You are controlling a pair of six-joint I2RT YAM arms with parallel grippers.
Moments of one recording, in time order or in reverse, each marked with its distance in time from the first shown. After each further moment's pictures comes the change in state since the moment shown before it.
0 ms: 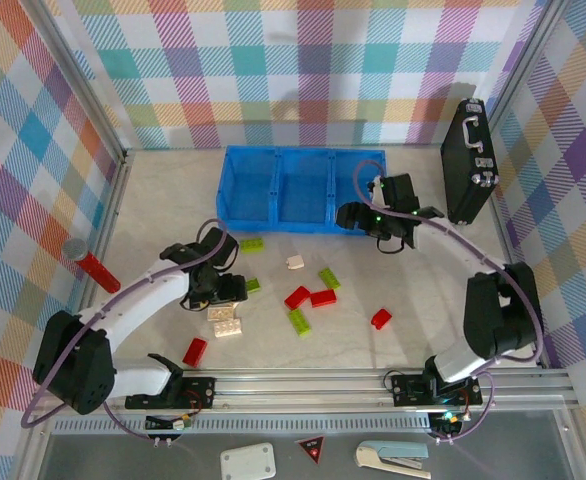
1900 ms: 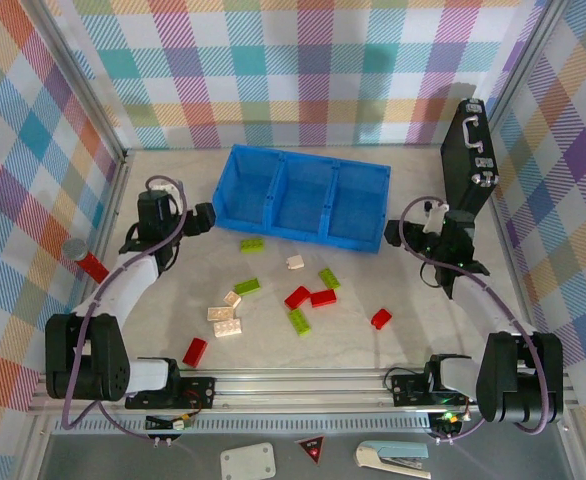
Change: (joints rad) left arm 0.471 0.065 0.002 0.819 0.126 0.397; right arm -0.316 -0.345 -0.473 0.395 -0.064 -0.156
